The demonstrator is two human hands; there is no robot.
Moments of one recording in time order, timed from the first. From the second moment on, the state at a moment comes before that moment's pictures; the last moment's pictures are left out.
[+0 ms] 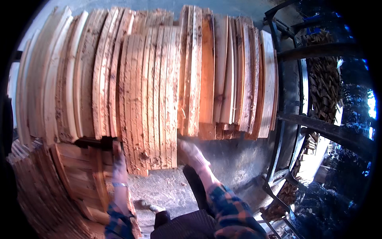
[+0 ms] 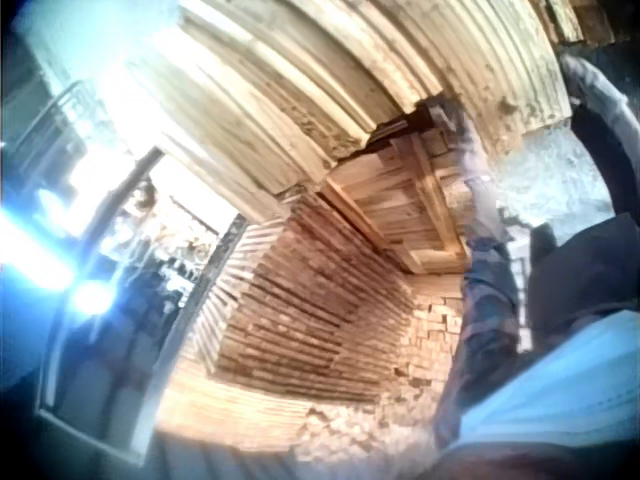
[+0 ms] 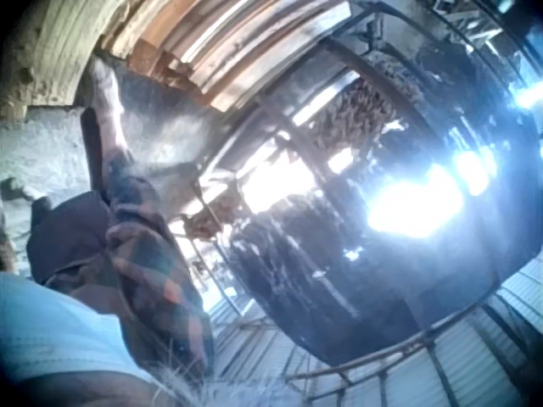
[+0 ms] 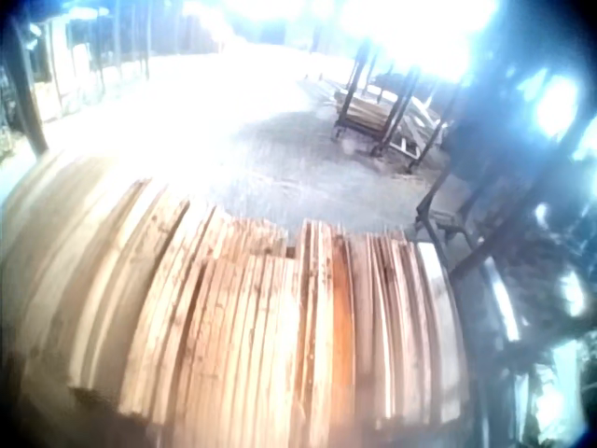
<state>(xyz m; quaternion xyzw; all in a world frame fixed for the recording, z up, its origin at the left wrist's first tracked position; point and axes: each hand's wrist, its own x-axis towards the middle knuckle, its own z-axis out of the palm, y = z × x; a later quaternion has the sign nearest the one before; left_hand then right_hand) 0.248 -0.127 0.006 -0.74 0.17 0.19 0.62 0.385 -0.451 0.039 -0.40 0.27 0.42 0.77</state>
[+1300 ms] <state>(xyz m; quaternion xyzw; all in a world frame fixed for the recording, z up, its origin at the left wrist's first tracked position) -0.141 -0.089 0.215 0.32 0.53 0.34 0.71 0.190 -0.127 0.178 -0.54 -0.40 0.50 0.55</state>
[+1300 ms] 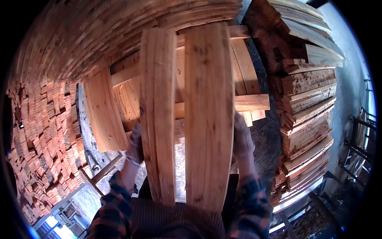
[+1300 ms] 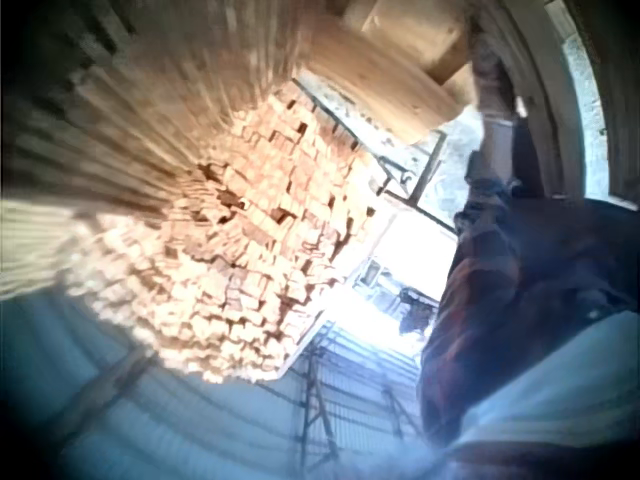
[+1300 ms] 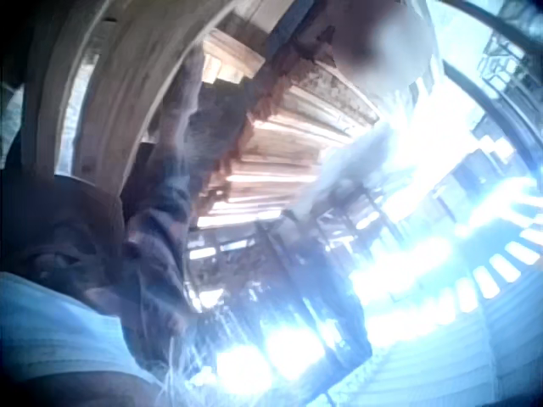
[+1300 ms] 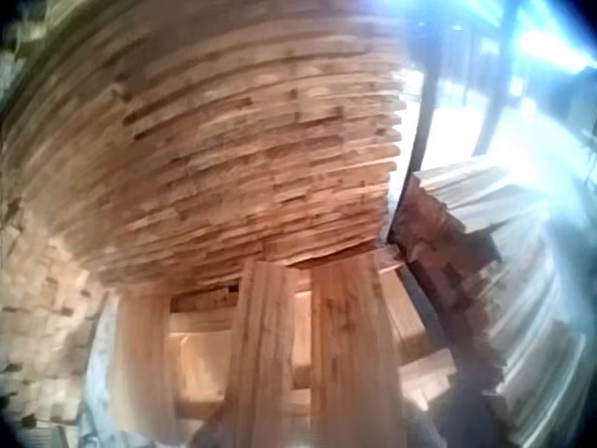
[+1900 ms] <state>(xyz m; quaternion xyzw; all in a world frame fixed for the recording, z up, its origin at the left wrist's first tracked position) -0.234 0.027 0.081 0.53 0.79 0.17 0.25 0.144 0.051 0.087 -0.73 -0.50 0.44 0.18</state>
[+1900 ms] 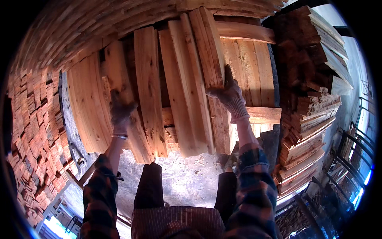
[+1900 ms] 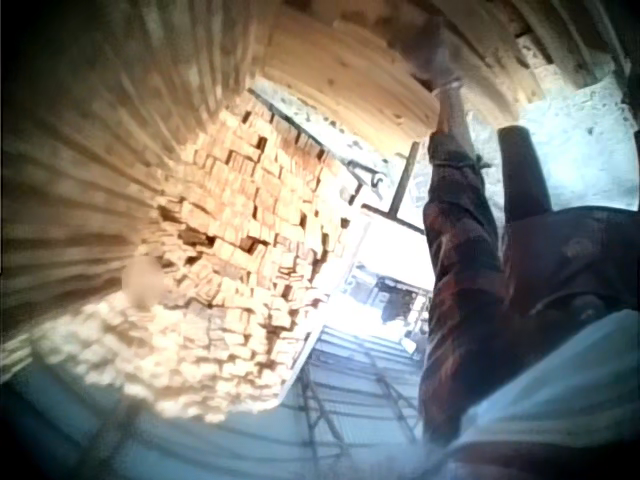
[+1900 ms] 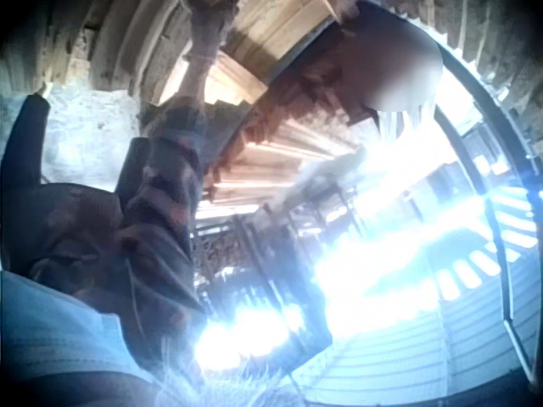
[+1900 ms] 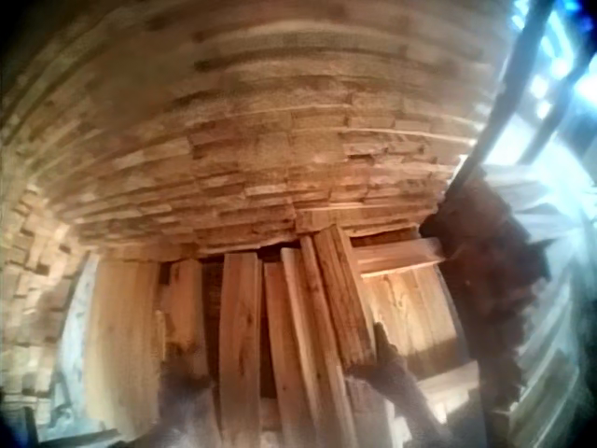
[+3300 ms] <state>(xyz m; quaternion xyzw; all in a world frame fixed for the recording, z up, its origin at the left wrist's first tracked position) -0.371 -0.053 0.018 0.66 0.75 0.04 0.00 0.018 0.029 0.083 -0.82 -0.48 0.29 0.04</state>
